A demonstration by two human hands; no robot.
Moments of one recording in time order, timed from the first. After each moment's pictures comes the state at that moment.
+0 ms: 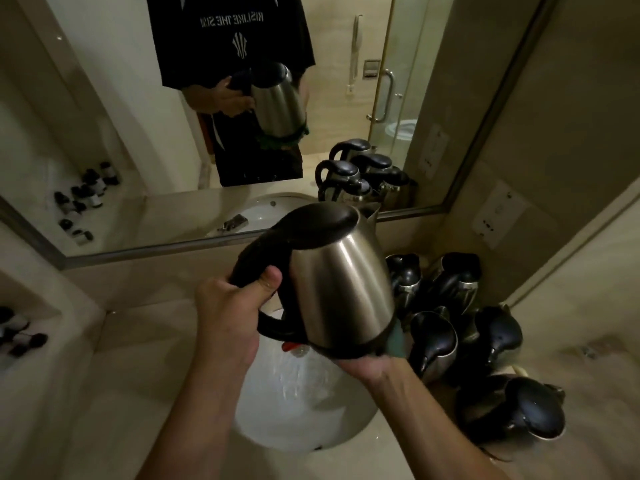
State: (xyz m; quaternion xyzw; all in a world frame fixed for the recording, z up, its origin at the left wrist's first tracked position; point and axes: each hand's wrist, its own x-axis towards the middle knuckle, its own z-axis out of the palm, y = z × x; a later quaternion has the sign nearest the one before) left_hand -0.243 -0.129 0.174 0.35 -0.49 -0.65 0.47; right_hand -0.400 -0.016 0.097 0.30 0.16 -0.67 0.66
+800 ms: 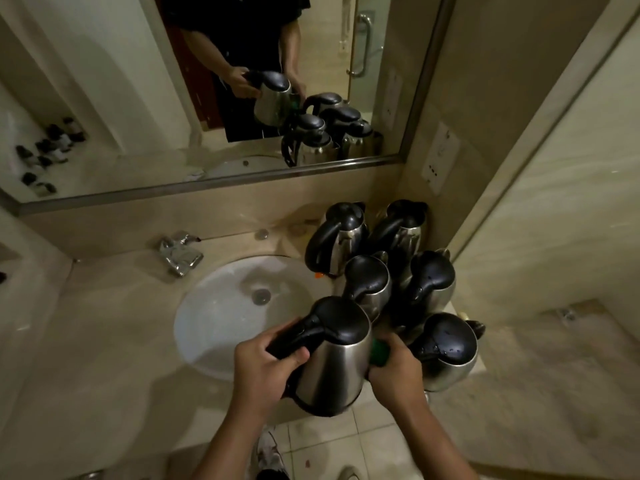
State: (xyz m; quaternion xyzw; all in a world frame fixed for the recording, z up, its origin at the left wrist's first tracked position) left_hand -0.297 0.075 0.026 0.47 -0.63 -0.54 0.29; right_hand -0.473 0.198 -0.014 -0.18 0.87 -0.33 0.31
